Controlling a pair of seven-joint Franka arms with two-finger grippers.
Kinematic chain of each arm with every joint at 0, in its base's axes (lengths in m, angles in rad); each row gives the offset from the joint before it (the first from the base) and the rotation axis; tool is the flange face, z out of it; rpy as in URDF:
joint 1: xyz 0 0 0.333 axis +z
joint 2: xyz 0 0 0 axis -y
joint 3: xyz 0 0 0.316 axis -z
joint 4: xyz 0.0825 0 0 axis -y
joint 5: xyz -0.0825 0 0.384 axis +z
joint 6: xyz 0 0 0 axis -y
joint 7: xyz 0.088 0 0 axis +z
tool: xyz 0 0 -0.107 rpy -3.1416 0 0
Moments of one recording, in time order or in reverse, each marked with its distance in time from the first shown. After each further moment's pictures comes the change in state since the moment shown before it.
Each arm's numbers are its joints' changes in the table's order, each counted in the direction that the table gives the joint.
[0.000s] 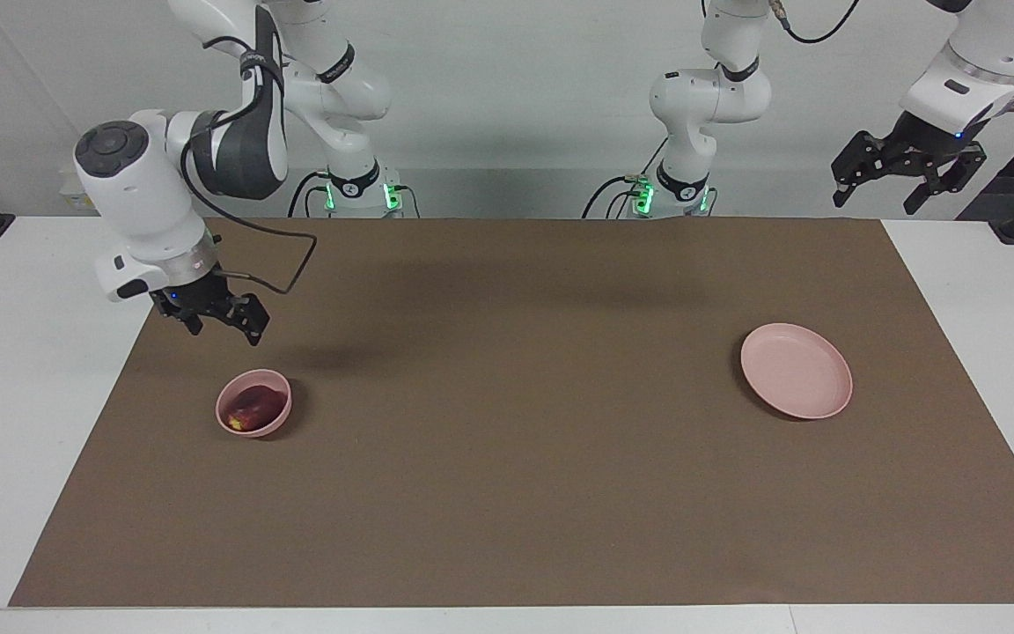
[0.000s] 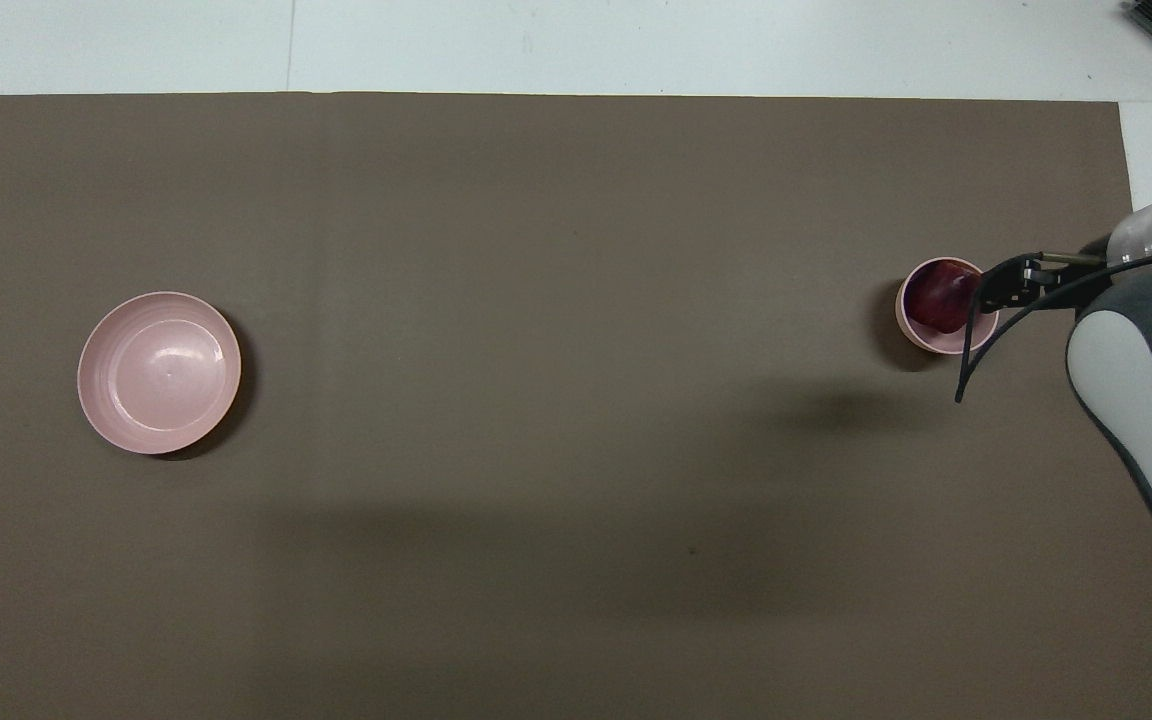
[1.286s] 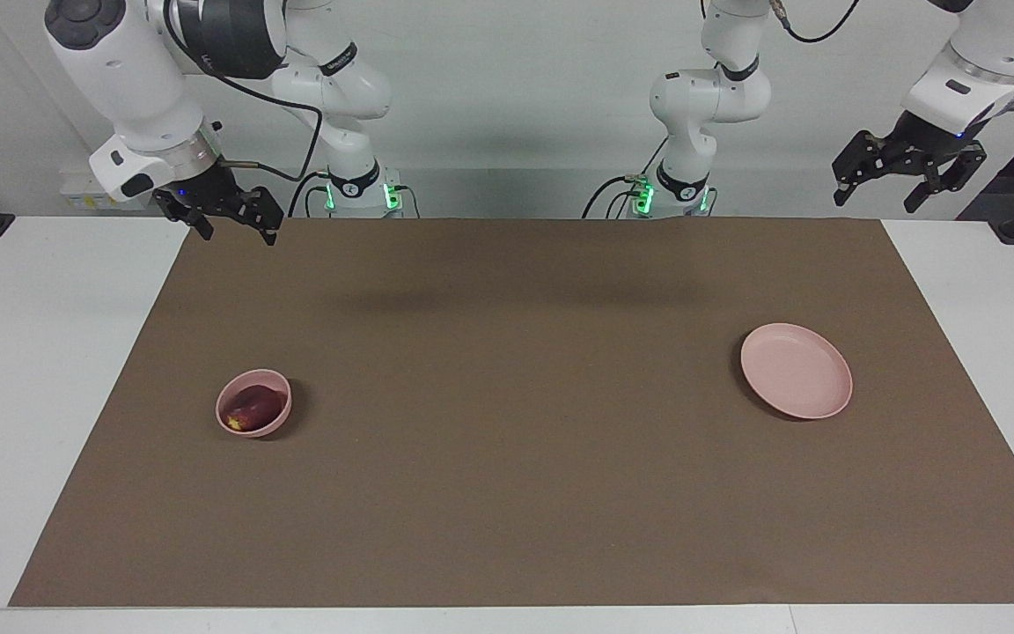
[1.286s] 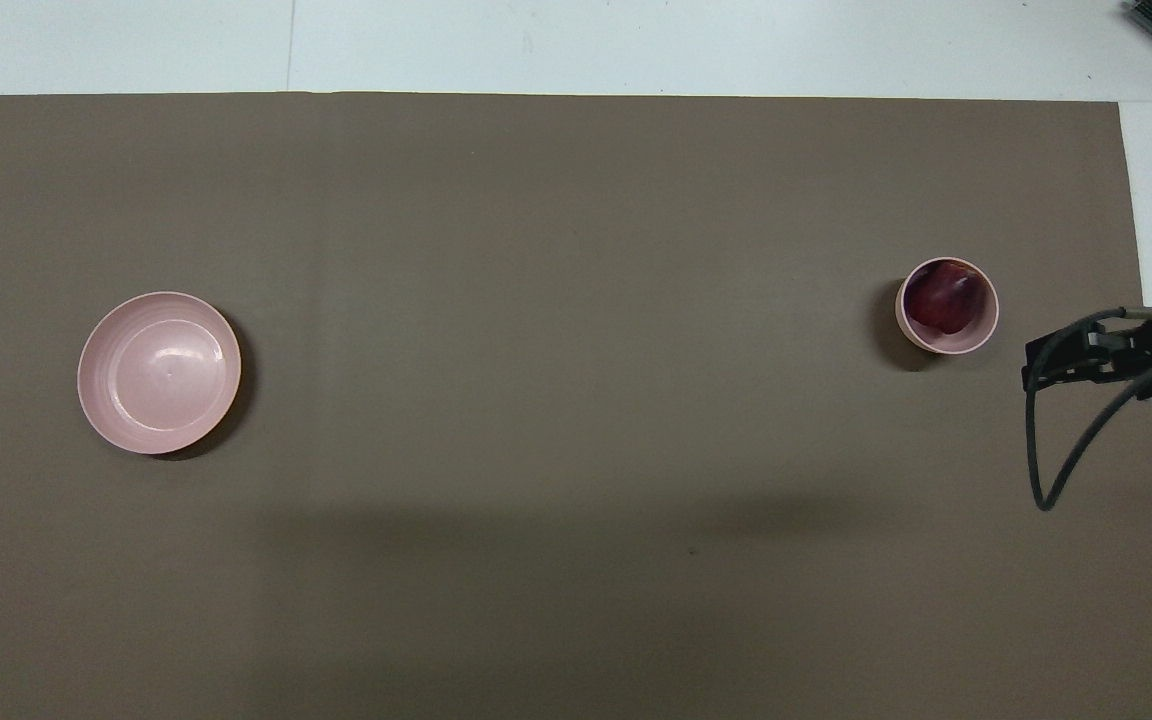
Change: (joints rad) left arm 0.029 0.004 0.024 -0.006 0.000 -0.004 0.002; right arm 0.046 0.113 0.008 0.125 0.062 -0.370 0.063
